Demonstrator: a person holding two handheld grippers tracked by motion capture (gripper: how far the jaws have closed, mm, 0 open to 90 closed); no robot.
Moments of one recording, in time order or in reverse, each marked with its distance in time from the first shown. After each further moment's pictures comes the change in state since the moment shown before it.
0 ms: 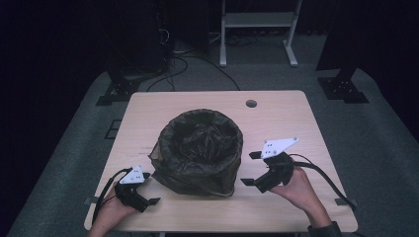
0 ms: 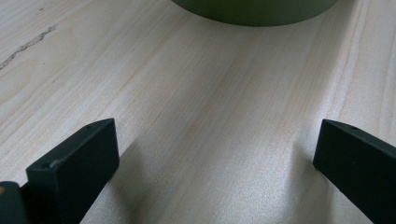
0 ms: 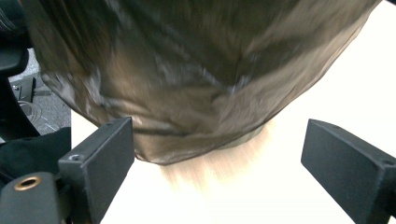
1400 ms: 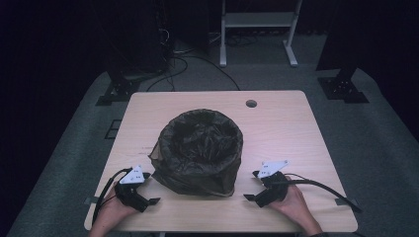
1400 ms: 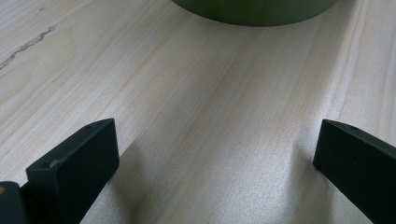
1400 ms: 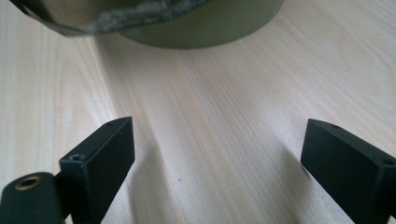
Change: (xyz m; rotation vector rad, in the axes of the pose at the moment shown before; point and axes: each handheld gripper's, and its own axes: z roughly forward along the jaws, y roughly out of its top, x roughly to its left) left arm 0.000 0.000 0.000 0.000 0.000 0.000; right arm -0.008 -0.086 0.053 0.114 -0.056 0.047
